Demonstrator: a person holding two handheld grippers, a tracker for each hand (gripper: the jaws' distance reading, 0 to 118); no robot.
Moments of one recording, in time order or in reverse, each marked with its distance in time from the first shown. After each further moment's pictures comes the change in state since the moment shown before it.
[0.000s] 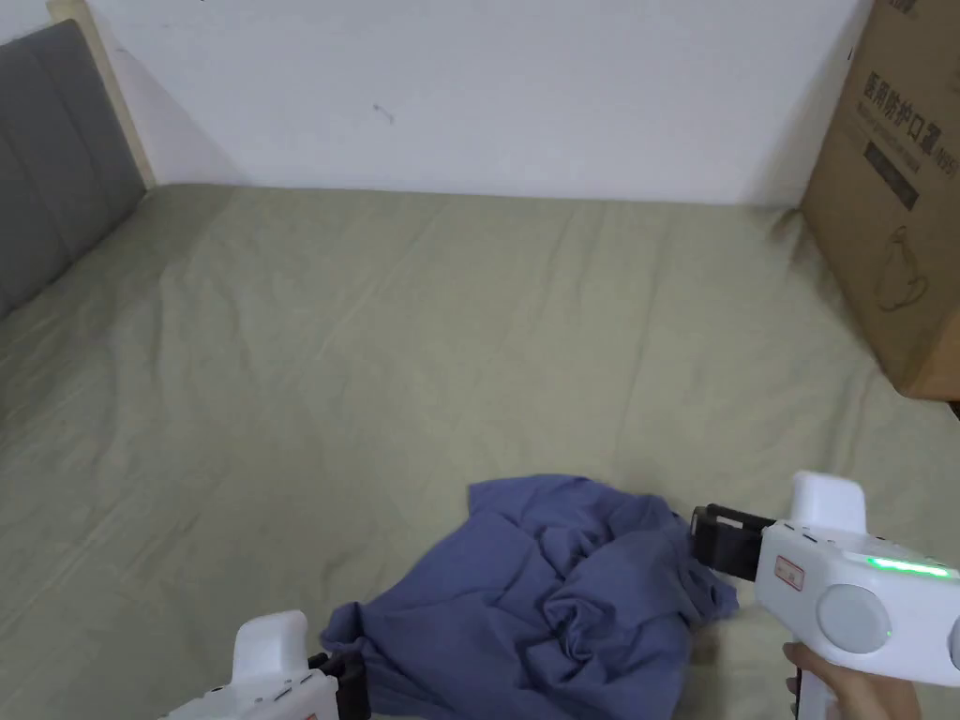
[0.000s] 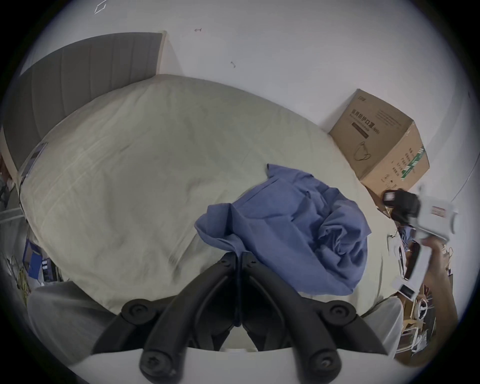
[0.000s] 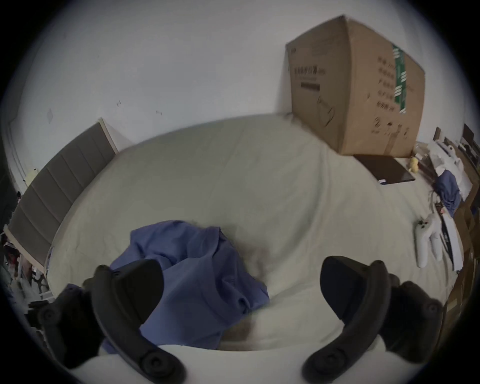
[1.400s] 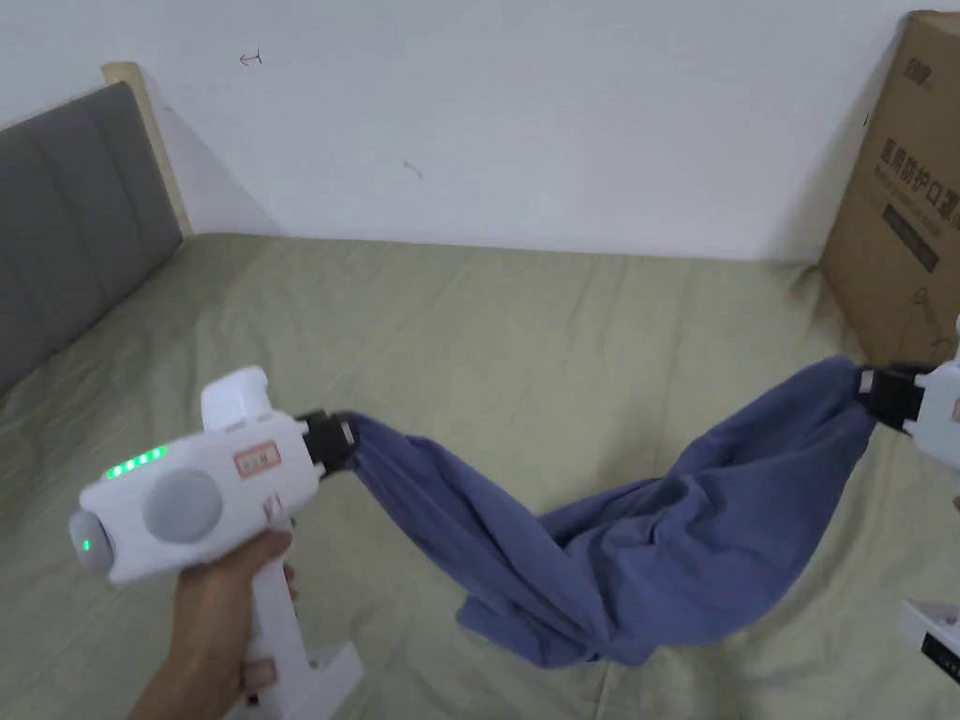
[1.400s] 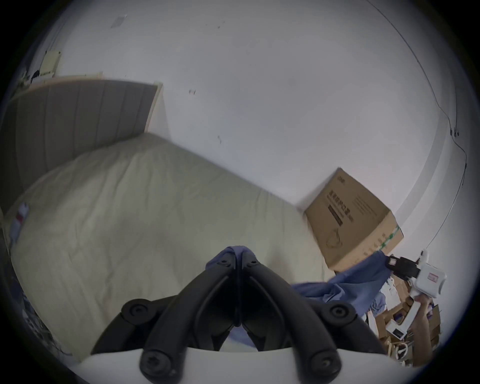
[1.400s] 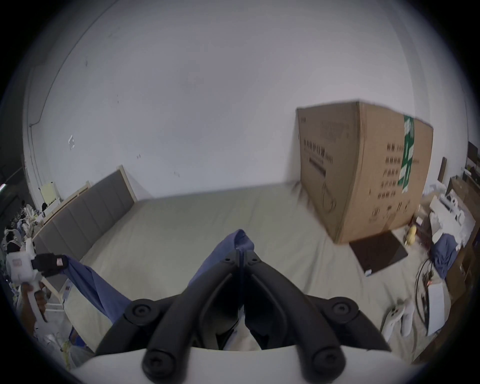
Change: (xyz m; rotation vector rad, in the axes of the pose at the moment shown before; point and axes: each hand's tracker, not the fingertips) left arm 0.008 0.232 0.036 0.347 -0.156 0.088; right arm 0.010 0.177 0.134 0.338 0.075 0.035
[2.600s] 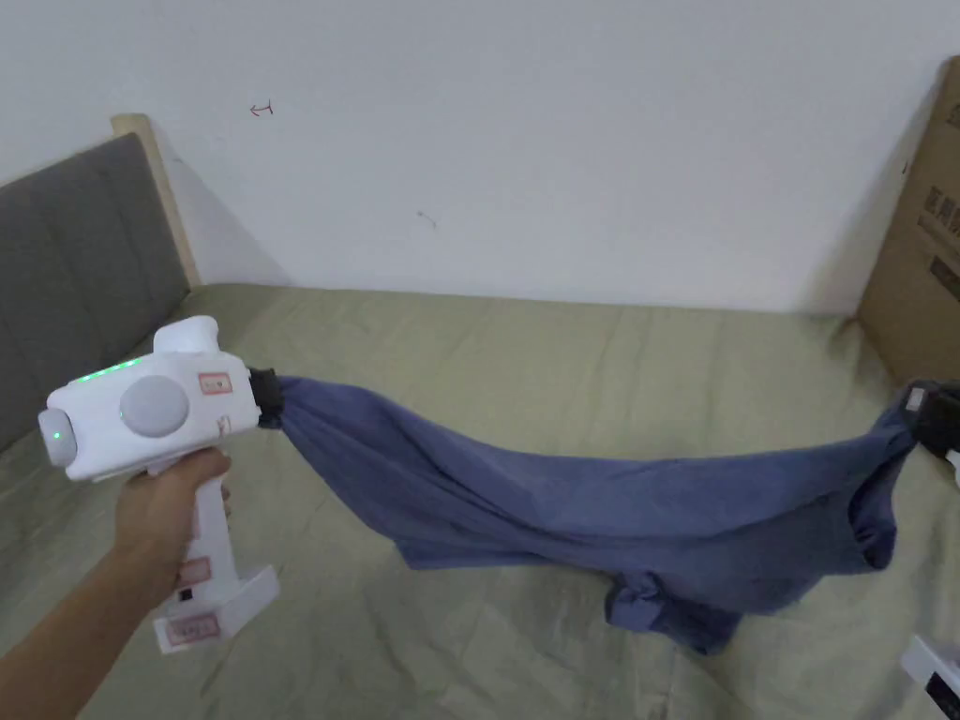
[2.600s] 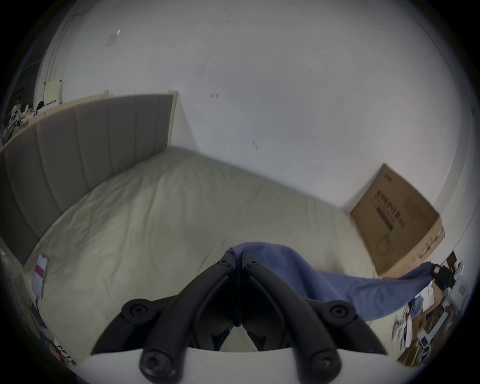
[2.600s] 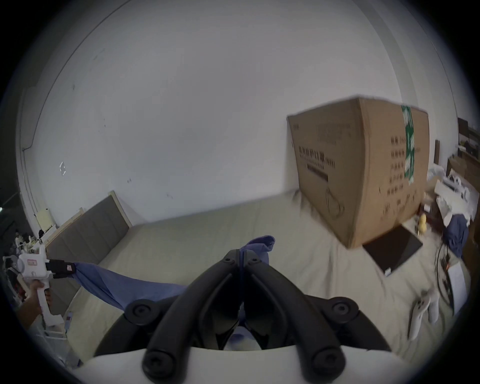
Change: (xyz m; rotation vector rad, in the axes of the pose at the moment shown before) left arm -0.063 0.054 -0.099 -0.066 0.212 -0.087; right arm 0.003 -0.029 -0.071 0.049 -0.030 -0.125
